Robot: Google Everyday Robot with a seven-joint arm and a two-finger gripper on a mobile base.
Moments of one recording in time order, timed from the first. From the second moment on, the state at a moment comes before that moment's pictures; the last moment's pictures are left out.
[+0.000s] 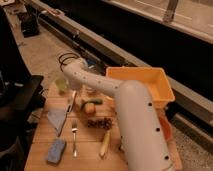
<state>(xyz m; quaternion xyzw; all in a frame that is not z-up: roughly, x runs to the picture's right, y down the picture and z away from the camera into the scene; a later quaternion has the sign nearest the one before) -0.202 0.027 0.949 -0.12 -0.26 -0.58 0.76</state>
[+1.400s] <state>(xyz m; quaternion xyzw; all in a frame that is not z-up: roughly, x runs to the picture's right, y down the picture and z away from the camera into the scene) -0.200 0.001 0.924 -0.12 -0.24 -0.59 0.76</state>
